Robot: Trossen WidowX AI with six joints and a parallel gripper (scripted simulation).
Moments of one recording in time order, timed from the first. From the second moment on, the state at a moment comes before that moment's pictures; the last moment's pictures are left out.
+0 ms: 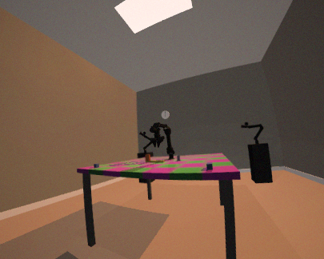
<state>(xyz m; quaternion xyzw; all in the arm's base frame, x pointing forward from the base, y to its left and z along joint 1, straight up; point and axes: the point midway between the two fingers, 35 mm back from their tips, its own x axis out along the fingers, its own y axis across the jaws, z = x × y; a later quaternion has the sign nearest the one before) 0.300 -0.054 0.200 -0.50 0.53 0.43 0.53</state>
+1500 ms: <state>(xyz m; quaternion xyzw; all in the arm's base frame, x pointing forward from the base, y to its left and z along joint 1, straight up) 0.327 -0.093 0.068 -0.52 0.48 0.50 0.49</state>
